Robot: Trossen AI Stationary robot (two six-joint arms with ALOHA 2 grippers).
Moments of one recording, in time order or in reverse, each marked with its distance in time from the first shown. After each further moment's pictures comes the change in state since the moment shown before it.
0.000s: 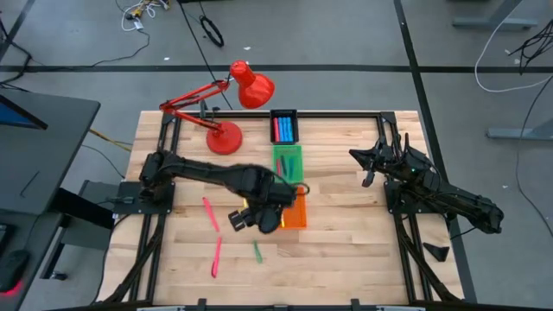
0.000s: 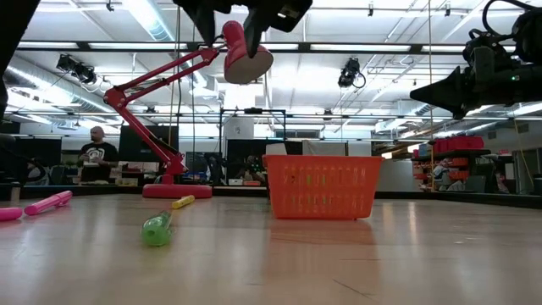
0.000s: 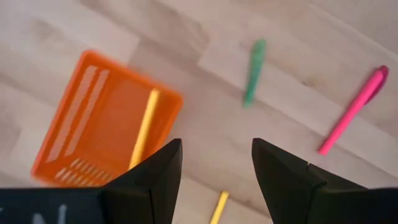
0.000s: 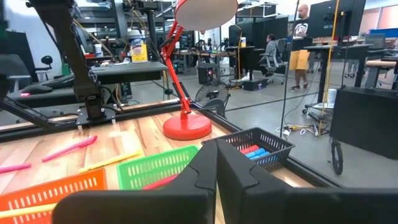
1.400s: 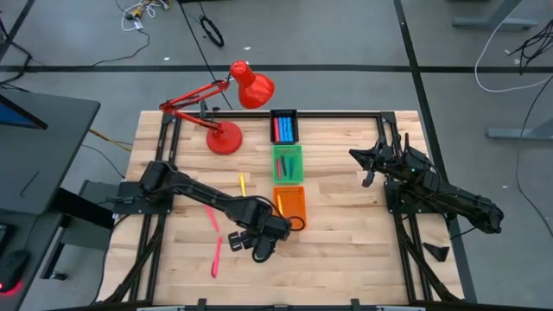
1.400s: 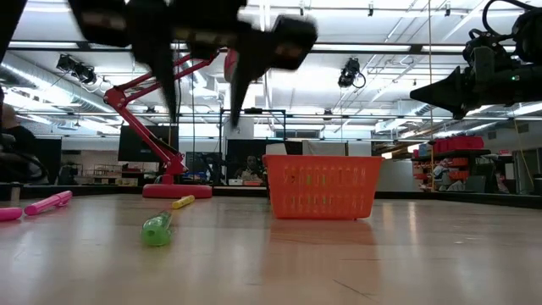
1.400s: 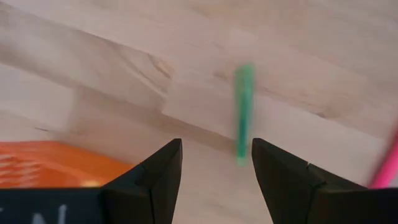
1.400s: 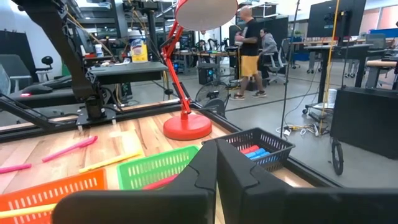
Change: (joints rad) left arm -0.148 0.027 -0.297 0.354 -0.032 0.016; right arm 0.000 0.000 0.000 0.000 0.000 0.000
